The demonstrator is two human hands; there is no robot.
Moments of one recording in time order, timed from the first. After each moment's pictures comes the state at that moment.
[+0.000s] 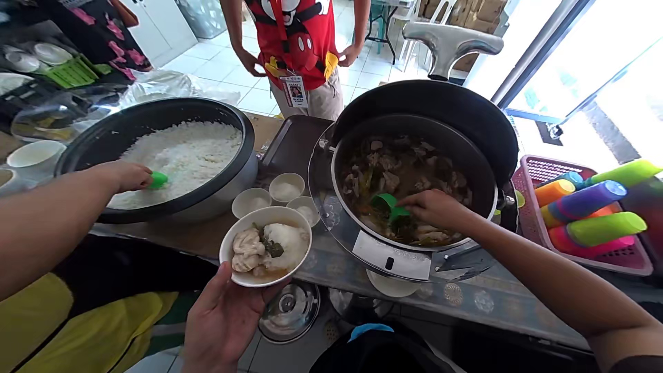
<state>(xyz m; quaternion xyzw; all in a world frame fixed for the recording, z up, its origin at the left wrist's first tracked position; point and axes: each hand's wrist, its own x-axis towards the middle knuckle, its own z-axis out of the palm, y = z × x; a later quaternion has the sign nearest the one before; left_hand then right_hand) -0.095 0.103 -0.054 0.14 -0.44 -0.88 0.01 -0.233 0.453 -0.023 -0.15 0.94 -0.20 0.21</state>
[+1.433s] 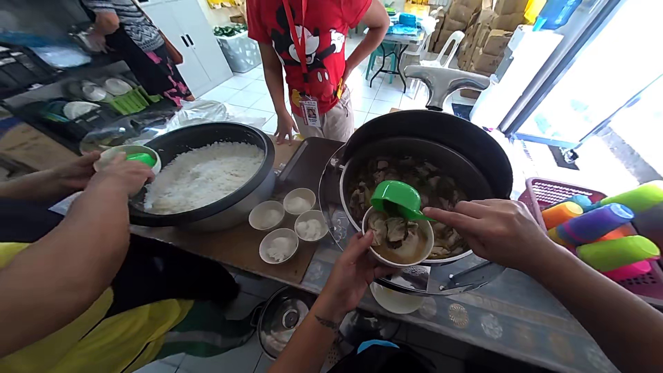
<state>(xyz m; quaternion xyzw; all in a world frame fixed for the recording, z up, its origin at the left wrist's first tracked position) -0.132 0.239 -0.029 0.07 -0.43 -0.87 -0.21 -0.169 0.494 0.028 -0.44 0.85 -0.07 -0.30</state>
